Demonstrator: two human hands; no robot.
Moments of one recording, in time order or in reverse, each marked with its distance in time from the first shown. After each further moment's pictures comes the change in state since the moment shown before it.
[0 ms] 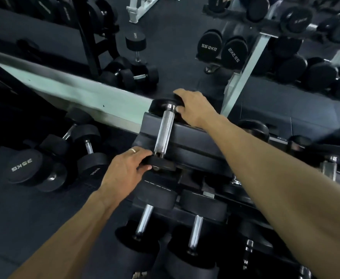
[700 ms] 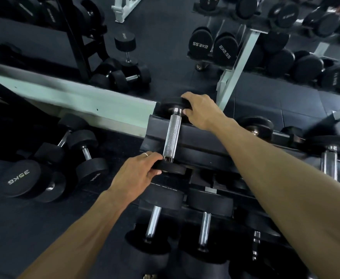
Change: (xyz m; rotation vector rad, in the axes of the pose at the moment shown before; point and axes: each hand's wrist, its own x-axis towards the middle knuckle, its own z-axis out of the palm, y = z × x) left_hand 0.007 -0.013 -0.014 -0.042 -0.218 0.041; right_hand -0.008 -0.013 0.002 0.052 -0.013 0.176
